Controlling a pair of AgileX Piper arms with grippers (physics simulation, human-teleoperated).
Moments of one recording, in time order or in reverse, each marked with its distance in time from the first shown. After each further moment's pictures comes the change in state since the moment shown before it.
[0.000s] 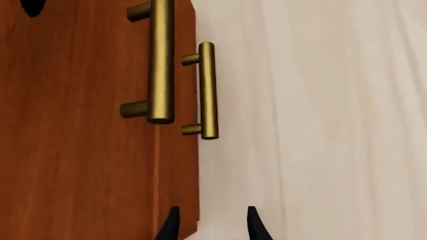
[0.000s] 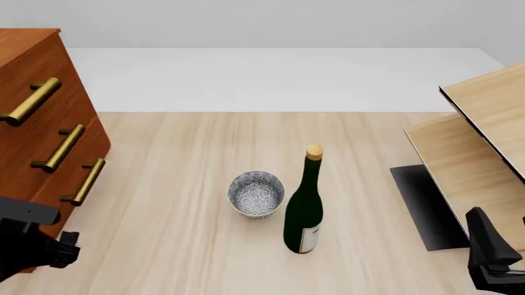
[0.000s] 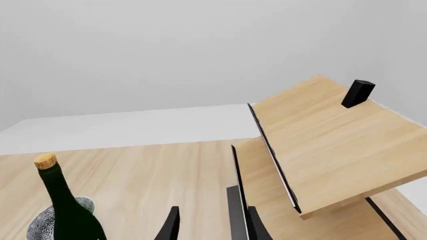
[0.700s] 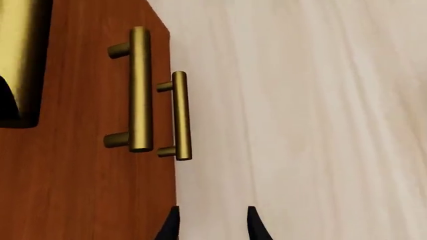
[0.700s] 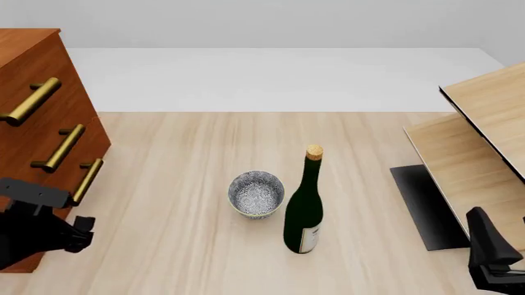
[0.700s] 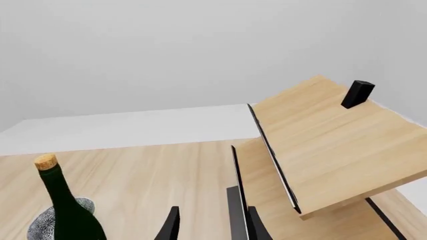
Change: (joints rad) left arm -0.130 -0.024 -0.082 0.100 -0.098; right arm 0.000 0.001 -0.003 0.001 0.002
